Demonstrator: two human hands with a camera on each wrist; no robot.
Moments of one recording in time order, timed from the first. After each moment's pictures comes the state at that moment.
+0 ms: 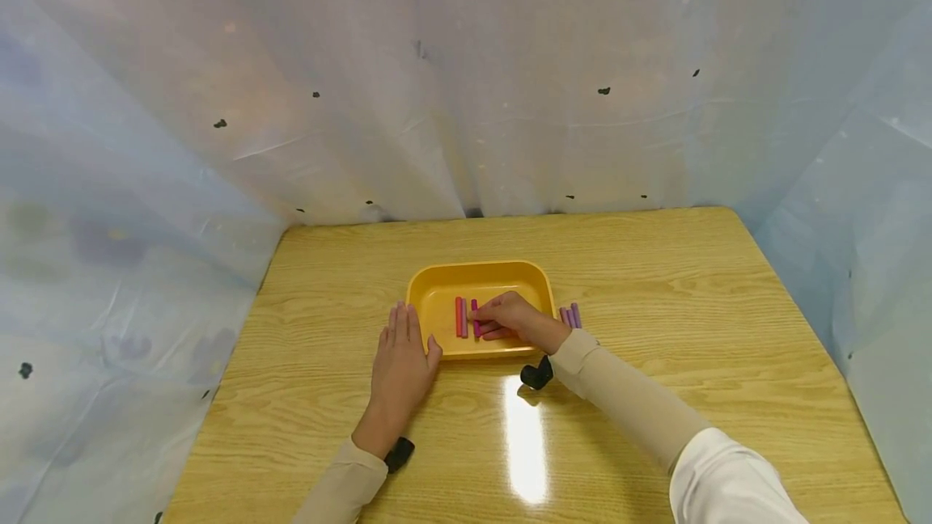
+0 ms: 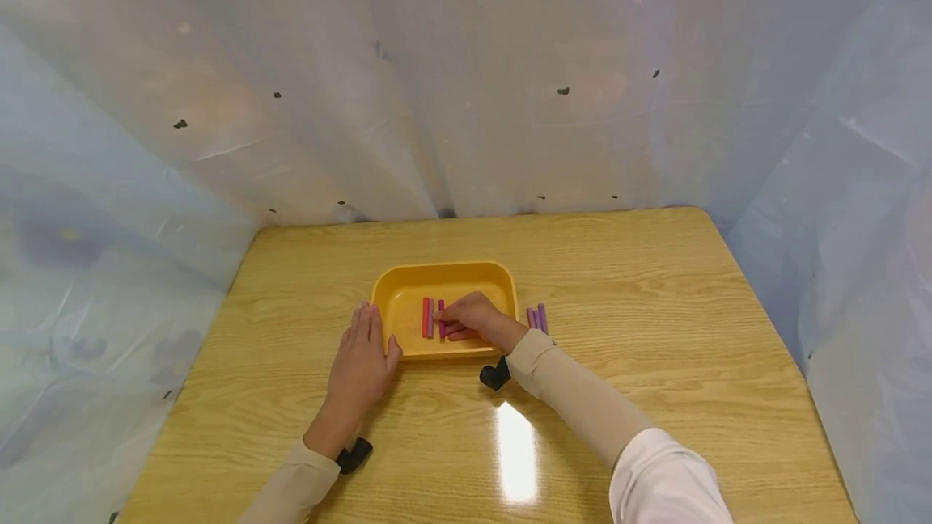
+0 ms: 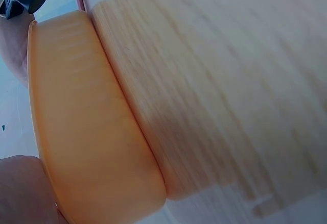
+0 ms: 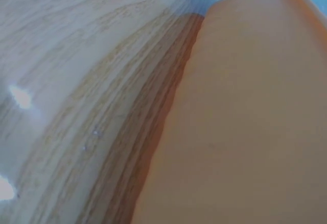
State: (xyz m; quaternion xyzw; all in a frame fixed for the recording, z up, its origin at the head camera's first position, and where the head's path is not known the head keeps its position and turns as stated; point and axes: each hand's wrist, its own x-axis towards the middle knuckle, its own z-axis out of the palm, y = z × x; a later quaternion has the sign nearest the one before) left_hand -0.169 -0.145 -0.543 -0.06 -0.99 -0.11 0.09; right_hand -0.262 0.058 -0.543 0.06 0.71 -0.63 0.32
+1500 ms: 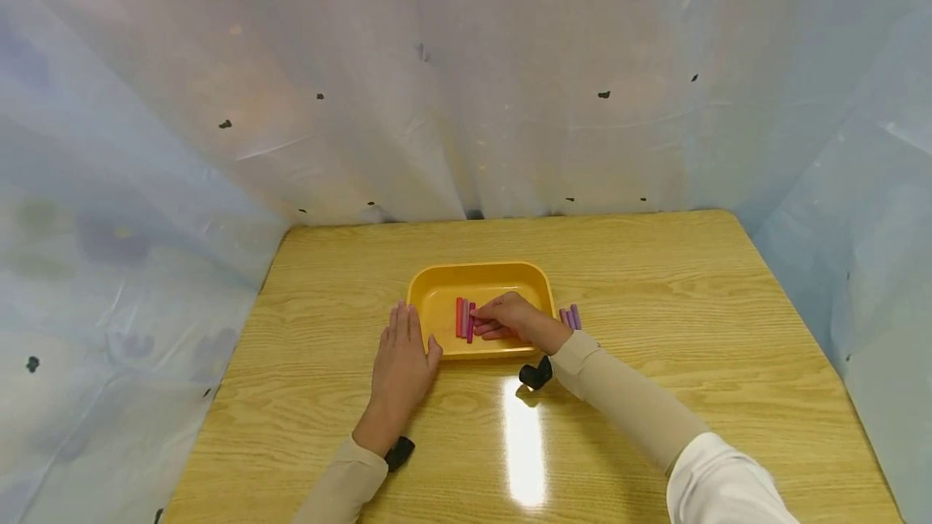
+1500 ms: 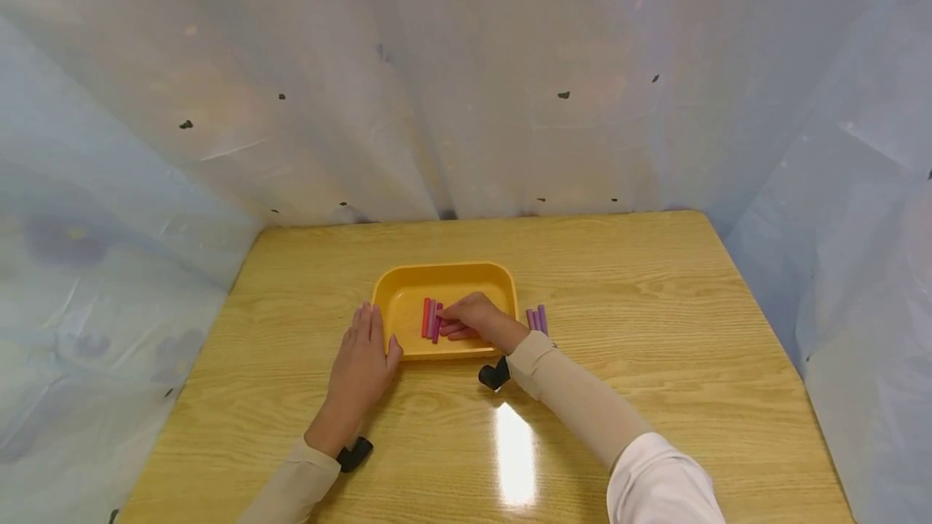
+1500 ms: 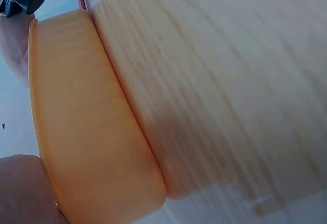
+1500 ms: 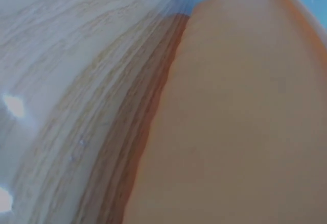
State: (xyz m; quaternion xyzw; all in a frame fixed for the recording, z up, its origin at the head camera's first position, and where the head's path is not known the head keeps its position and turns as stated) left_hand -0.167 -0.145 -0.541 -0.06 -0.99 -0.12 0.09; right_hand -0.261 0.058 -0.540 0.06 0.69 -0.65 0.32
